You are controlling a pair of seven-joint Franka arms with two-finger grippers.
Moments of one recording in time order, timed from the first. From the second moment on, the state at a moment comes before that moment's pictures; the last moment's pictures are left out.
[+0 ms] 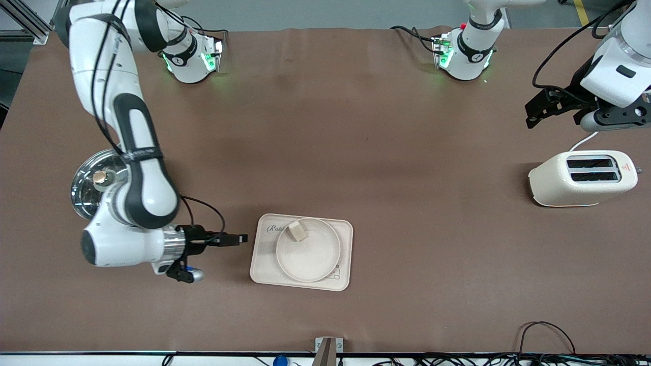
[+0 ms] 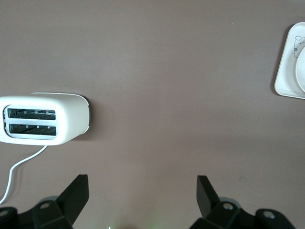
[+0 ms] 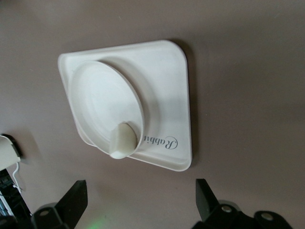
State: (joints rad) left arm -0.04 -0.03 -0.14 -1.55 0.02 1.52 -0.23; right arm 0.23 0.80 -0.14 -1.15 0.76 1.76 0.04
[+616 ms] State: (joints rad) left arm -0.03 -0.03 -0.14 -1.55 0.02 1.53 -0.23; right arm 0.21 0.29 -0.20 -1.21 0.23 1.56 0.04
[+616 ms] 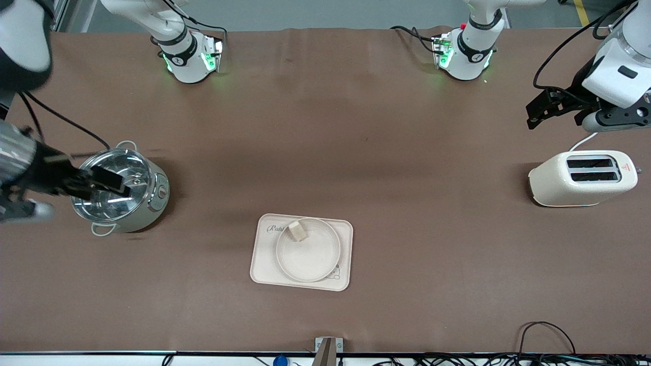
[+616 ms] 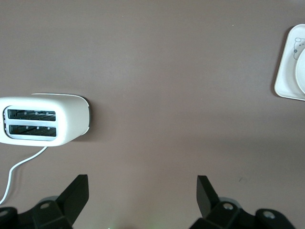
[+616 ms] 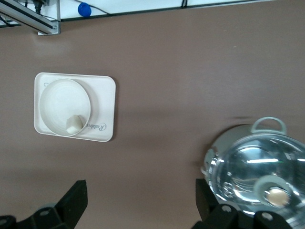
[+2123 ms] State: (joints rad) left arm -0.02 -0.03 -0.14 -1.54 0.00 1.53 -0.23; right arm -0.01 0.00 -0.07 -1.50 0.02 1.50 -0.12
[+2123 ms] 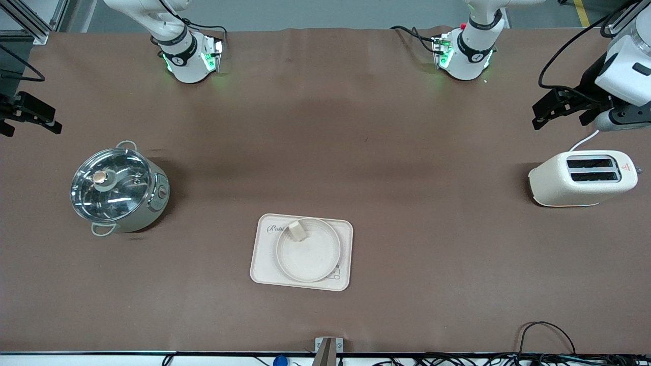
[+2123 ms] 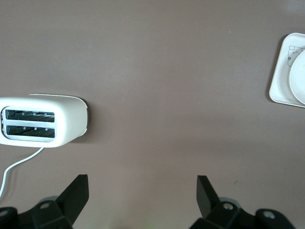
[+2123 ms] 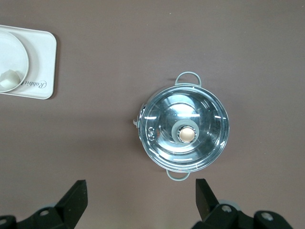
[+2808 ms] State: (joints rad) left arm -0.01 -0.03 -0.14 -1.50 0.01 1.49 -0.23; right arm 0.00 -0.01 -0.11 -1.50 0.02 1.51 -0.15
